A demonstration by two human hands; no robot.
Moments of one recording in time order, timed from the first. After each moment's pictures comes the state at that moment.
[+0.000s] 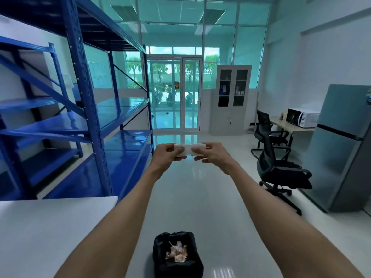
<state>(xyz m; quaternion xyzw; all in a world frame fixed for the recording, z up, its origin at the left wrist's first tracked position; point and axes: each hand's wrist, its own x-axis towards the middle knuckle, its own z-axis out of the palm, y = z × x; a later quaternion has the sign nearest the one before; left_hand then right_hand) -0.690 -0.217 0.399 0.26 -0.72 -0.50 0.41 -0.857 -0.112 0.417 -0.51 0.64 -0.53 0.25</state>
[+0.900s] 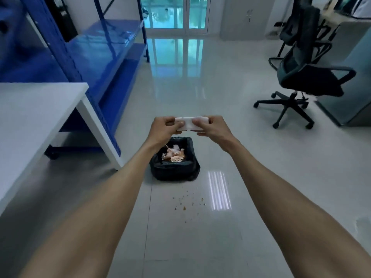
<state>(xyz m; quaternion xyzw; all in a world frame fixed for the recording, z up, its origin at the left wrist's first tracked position) -0.733 -0.231 -0.029 0.36 -0.65 -0.58 0.32 -0.893 -0.133 -0.013 -0.40 0.67 -0.51 0.35</state>
